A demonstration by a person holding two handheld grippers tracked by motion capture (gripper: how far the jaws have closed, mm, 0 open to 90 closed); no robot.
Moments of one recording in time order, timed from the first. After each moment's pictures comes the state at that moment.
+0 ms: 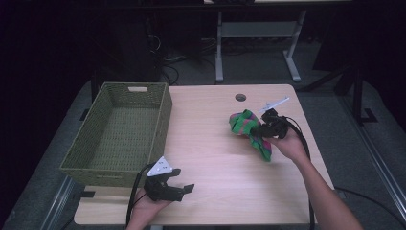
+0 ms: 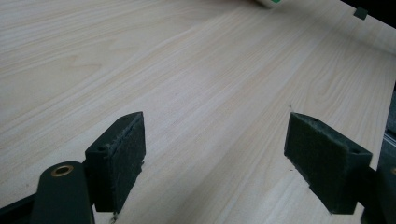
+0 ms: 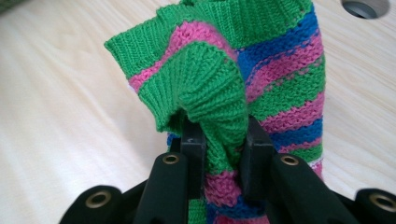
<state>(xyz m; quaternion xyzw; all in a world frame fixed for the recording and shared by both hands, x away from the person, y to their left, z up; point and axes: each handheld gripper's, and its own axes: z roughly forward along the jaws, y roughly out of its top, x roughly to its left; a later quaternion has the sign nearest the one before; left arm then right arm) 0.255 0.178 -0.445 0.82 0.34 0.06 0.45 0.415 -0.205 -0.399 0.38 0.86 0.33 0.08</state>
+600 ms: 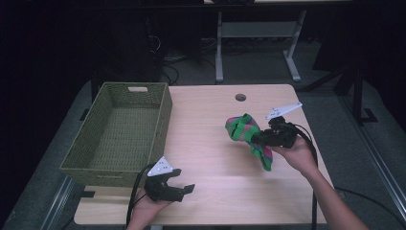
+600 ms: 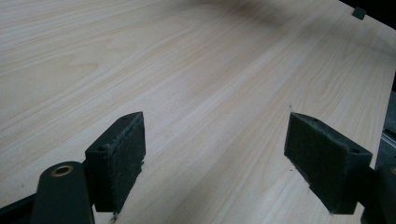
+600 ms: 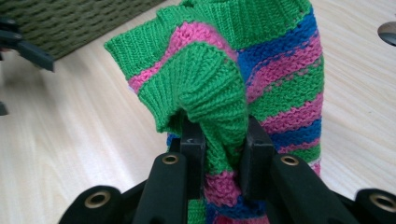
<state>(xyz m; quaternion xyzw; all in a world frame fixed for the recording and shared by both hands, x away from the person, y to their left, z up) 0.254 0.177 -0.446 0.82 0.35 0.06 0.45 0.363 -0.208 -0.370 0.34 0.85 0.39 0.06</state>
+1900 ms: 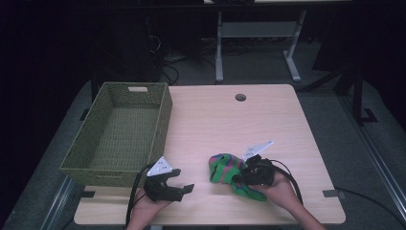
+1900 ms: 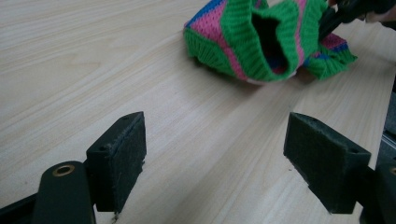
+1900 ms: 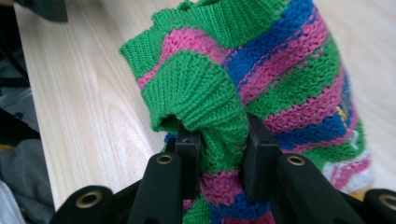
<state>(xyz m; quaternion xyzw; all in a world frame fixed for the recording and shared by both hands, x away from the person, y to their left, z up) 0.254 0.179 -0.446 0.82 0.35 0.06 0.45 0.296 -0.147 -0.440 0.31 0.88 0.35 -0.01</state>
